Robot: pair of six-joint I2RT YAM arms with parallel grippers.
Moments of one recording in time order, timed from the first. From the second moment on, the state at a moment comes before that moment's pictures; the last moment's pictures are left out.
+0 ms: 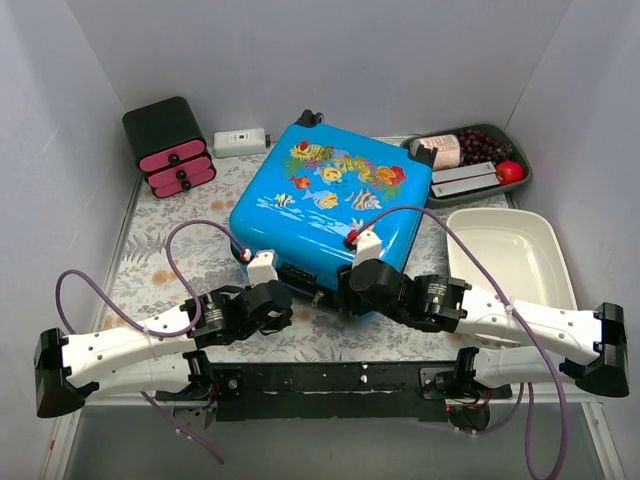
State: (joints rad) left arm -1.19 0.89 0.73 -0.68 -0.43 -1.06; right arm 1.30 1.11 0.97 -0.57 0.38 0.65
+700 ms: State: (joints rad) left arm -1.15 0.92 0.67 -0.25 -0.28 -0.69; right arm 1.19 0.92 0.83 -0.58 0.43 0.65
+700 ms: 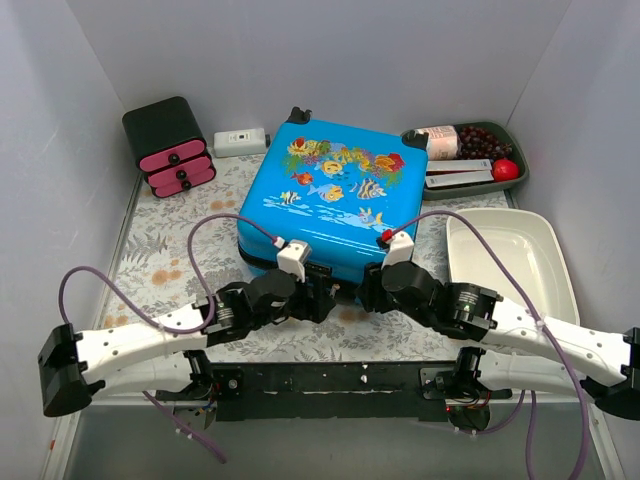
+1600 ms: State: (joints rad) left arm -1.19 1.22 0.69 -0.04 -0.41 -0.68; right arm 1.19 0.75 0.72 -0.63 0.43 0.87
